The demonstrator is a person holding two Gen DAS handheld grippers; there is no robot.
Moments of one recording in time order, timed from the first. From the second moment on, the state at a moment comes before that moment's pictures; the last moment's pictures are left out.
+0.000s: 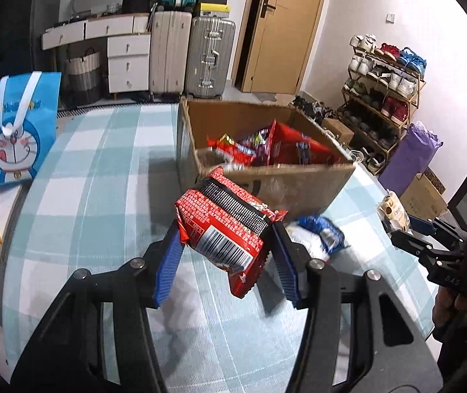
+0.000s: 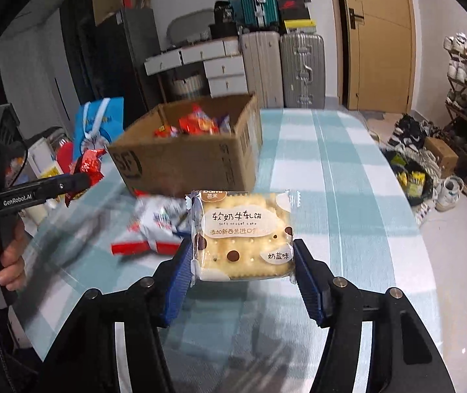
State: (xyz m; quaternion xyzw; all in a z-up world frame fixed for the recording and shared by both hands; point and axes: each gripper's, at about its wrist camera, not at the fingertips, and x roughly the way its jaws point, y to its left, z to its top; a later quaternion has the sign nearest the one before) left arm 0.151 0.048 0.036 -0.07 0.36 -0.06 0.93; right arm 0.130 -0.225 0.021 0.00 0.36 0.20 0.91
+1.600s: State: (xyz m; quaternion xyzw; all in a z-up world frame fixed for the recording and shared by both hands) left arm 0.272 0.021 0.042 -0.04 0.35 -0.06 0.93; right arm 0.268 -0.152 0.071 0.03 0.32 0.30 0.90
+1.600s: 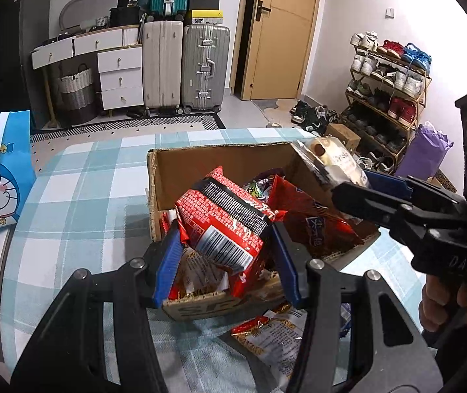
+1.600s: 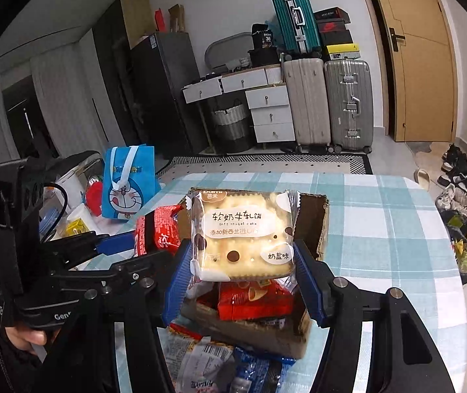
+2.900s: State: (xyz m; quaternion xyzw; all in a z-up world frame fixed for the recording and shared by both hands) left arm 0.258 0.026 0.036 -0.05 0.36 -0.05 0.93; right arm 0.273 -0.173 0.062 0.04 0.34 0.25 0.91
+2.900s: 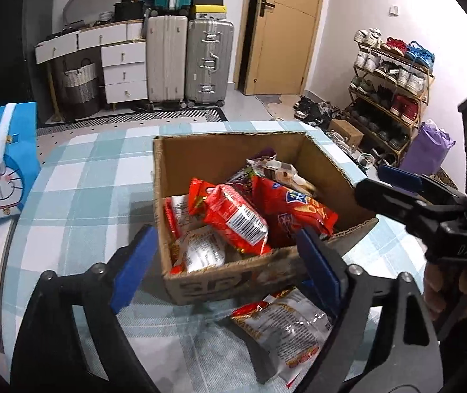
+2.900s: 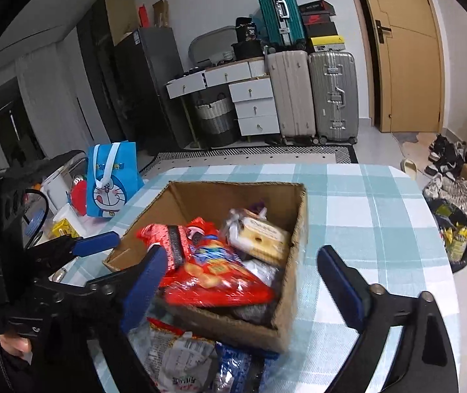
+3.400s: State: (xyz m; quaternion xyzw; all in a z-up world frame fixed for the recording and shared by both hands) left arm 0.210 0.034 0.021 -0.07 0.38 -0.03 0.92; right arm 0.231 -0.193 0.037 0.04 0.38 0.22 0.90
